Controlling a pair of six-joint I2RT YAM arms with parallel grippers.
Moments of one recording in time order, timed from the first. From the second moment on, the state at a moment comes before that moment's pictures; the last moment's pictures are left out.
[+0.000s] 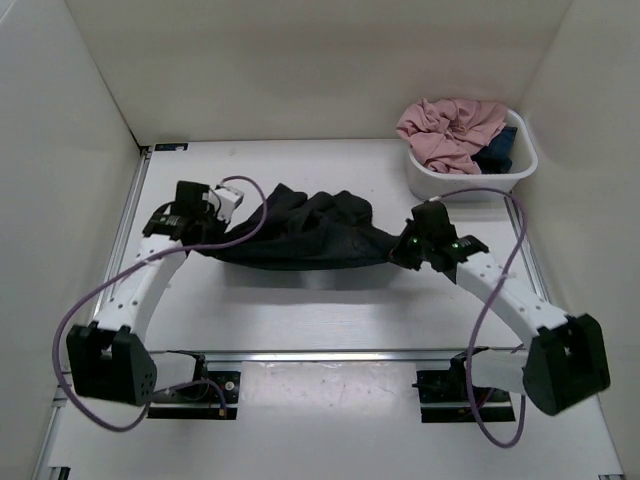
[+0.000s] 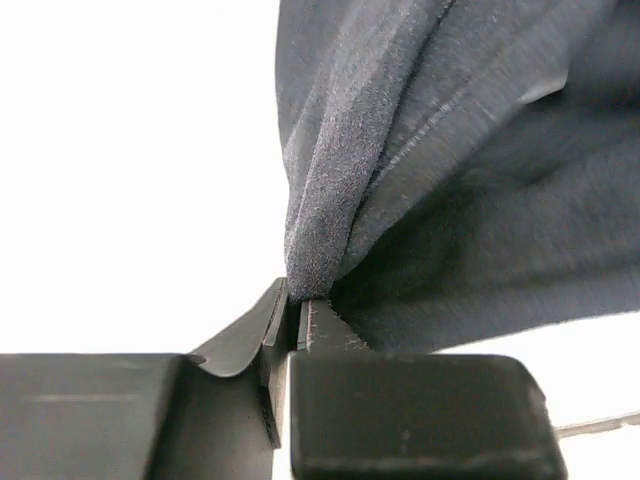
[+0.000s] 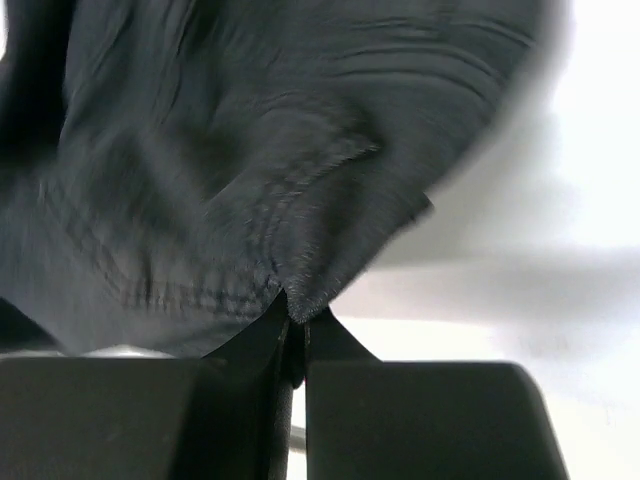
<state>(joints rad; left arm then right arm) -0.19 1.30 1.09 -0.77 0.00 0.35 0.44 1.28 0.86 -0.44 -0.07 0.86</state>
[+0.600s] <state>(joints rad) -0.02 0.95 0.70 -1.00 -0.10 0.49 0.44 0.79 0.49 -0.90 0.04 1.03</state>
